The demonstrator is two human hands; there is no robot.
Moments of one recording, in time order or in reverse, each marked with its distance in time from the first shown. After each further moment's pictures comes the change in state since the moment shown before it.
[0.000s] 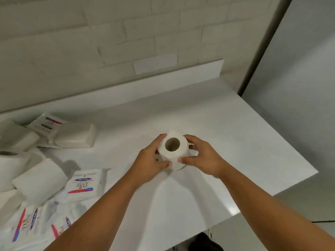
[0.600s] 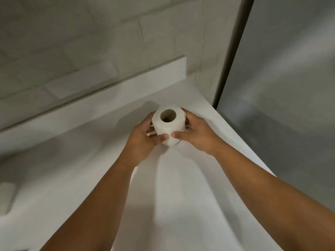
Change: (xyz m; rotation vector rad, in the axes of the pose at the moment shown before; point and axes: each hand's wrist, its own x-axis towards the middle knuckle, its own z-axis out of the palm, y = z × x) left_hand 0.259 0.073 0.104 -0.202 -0.006 0.059; right_hand 0.159 0.082 -0.208 0.205 0.139 -0.052
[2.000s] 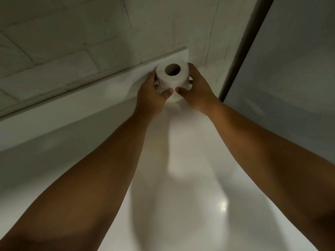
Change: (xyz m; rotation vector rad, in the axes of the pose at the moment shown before) left_hand 0.180 -0.005 0.029 0.225 0.268 0.063; right_hand 0.154 -0.009 -0.060 -0.301 0.139 -0.060
